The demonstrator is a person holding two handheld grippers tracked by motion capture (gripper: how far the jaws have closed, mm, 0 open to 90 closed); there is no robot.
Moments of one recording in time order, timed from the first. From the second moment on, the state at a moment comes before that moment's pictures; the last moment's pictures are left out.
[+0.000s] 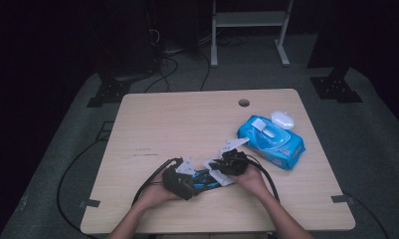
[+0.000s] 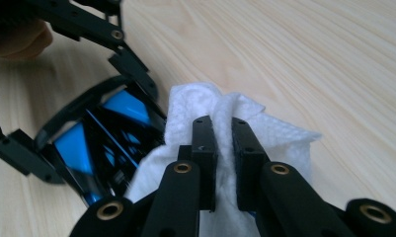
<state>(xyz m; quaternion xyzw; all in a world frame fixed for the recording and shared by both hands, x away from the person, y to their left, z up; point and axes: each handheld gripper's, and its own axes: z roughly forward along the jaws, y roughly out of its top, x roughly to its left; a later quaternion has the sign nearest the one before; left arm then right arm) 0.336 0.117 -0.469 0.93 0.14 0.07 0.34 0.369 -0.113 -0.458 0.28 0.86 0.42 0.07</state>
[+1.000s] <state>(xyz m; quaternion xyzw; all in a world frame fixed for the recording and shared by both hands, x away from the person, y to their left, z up) 0.335 0.115 -0.470 0.93 0.14 0.08 0.34 0.333 -0.153 -0.462 0.29 0.86 0.42 0.07</state>
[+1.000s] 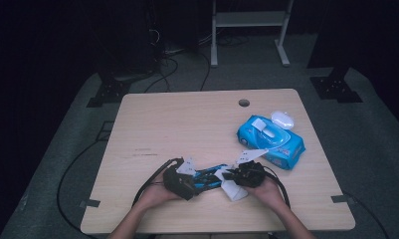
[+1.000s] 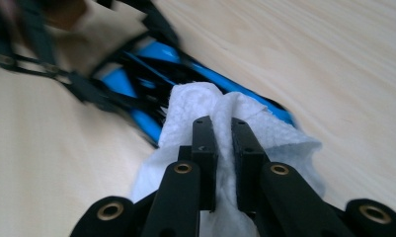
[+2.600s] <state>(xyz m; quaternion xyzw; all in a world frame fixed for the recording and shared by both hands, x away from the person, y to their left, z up) 0.337 0.117 -0.470 0.93 0.15 0.07 0.34 0.331 -0.145 -0.460 0.30 0.85 0.42 0.05</state>
